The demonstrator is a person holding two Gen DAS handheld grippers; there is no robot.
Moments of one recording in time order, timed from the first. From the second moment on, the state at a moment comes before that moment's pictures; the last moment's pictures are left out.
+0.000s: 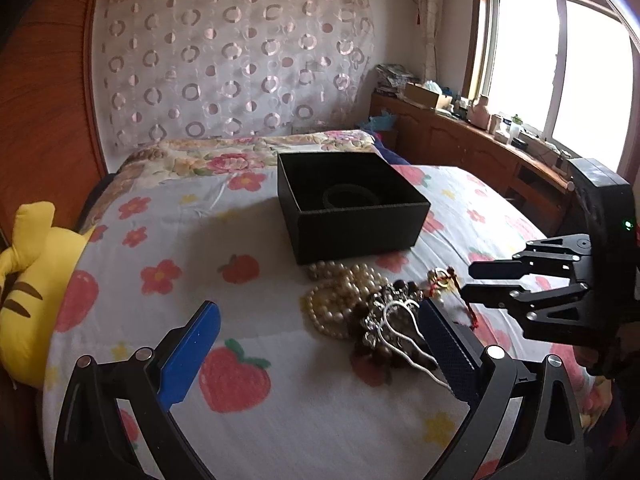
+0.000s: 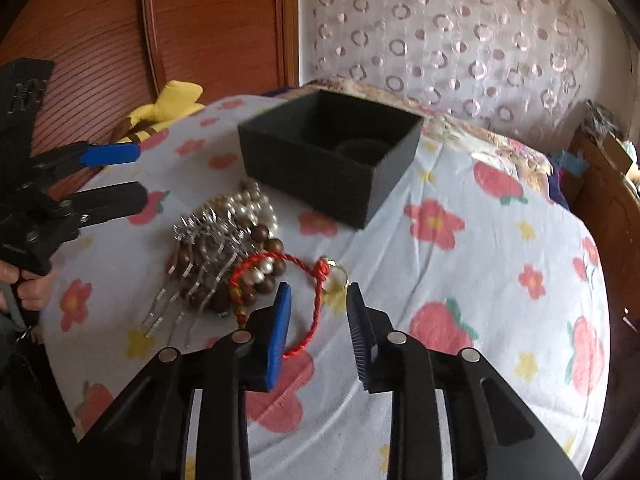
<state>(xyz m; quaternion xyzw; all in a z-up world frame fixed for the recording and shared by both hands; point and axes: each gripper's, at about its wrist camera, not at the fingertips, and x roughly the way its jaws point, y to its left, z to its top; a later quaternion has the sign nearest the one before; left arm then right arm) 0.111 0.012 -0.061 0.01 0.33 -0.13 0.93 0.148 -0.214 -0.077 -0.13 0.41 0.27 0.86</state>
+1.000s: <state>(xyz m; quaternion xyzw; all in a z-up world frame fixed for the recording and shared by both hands) 0.119 -0.022 -0.077 0.01 0.38 -0.19 0.91 0.112 -0.262 -0.088 -0.09 0.41 0.24 0.88</state>
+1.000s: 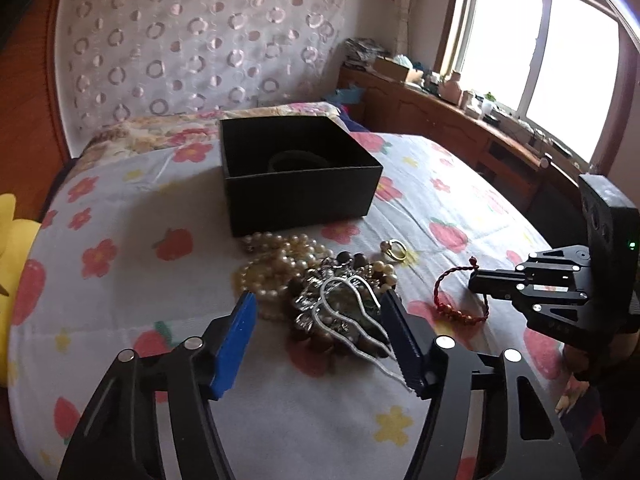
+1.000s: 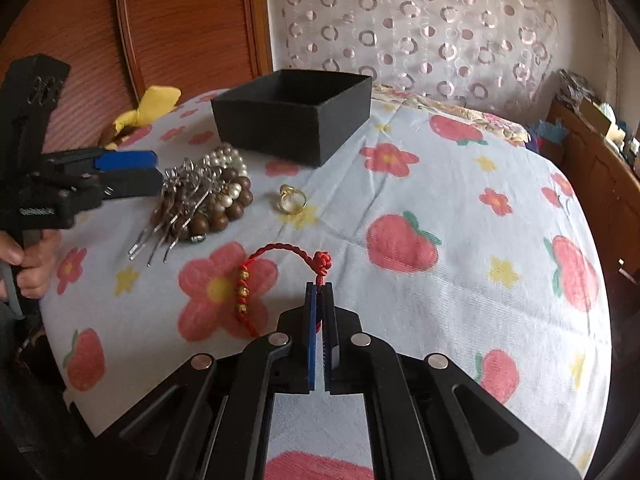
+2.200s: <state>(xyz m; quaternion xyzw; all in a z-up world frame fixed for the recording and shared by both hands) 0.101 -0.022 -0.083 0.03 0.38 -0.17 0.91 0.114 -0.265 -0.092 -0.07 0.41 0.24 0.88</state>
